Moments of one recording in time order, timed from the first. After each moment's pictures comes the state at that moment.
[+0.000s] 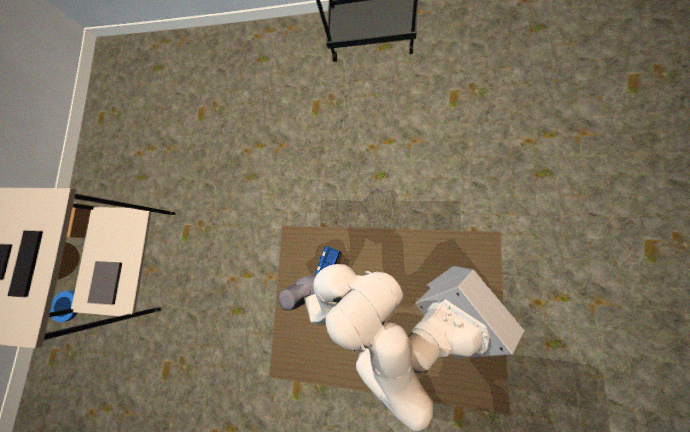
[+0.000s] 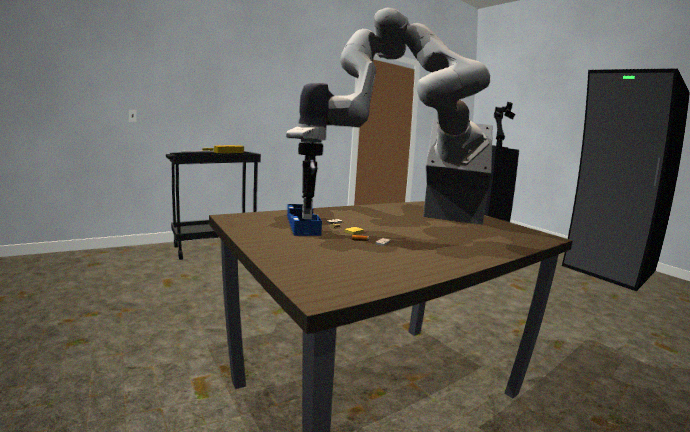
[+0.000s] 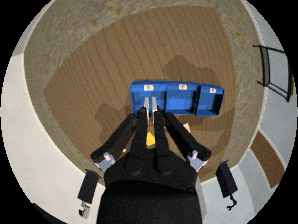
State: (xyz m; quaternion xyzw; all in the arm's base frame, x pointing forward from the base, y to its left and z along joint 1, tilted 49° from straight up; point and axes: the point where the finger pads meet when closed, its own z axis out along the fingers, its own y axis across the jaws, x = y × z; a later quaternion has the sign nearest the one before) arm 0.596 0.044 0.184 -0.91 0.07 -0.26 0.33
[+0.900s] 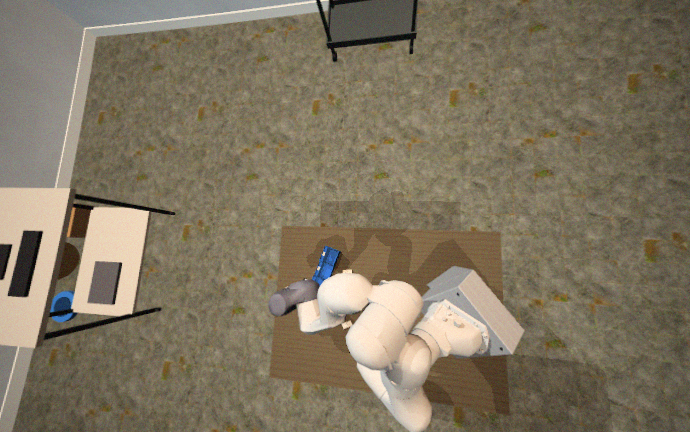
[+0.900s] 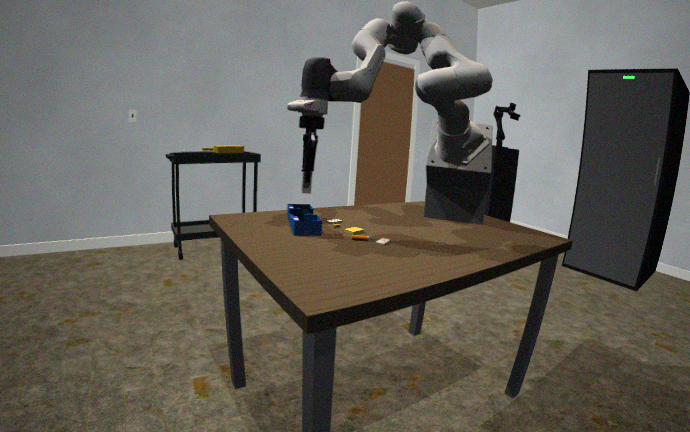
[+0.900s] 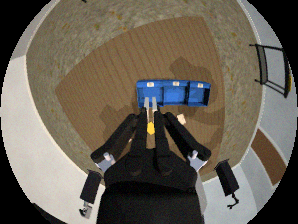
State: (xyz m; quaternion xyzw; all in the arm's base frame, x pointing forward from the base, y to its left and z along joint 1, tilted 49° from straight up) arm 0.560 0.000 0.241 -0.90 0.08 -0.27 0.33
